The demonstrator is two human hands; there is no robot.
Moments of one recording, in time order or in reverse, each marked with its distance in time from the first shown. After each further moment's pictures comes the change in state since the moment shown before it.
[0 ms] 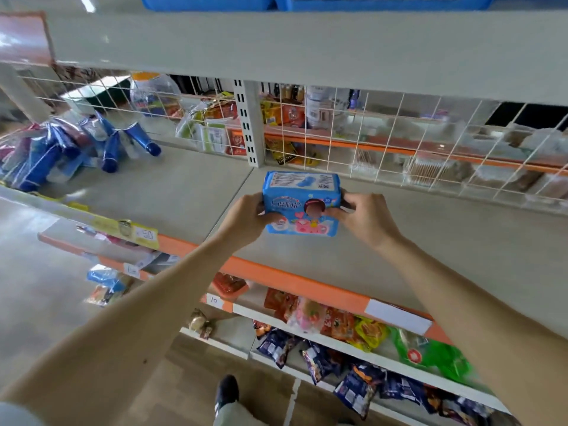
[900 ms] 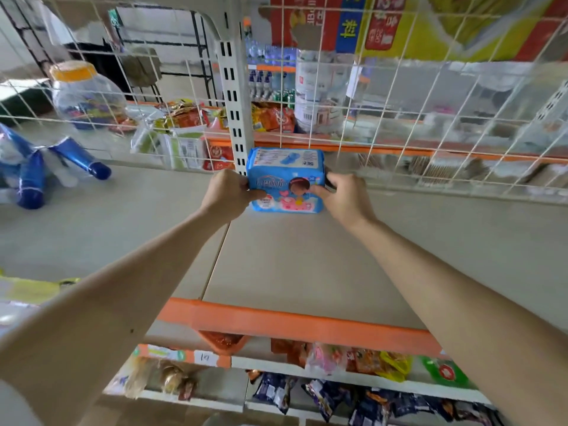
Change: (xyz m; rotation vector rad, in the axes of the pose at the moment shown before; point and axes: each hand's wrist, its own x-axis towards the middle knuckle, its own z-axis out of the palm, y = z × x) left_hand 0.154 -0.087 -0.031 0.039 0.053 0.129; right_hand 0.109 0.012 0.098 -0.121 0.276 0.121
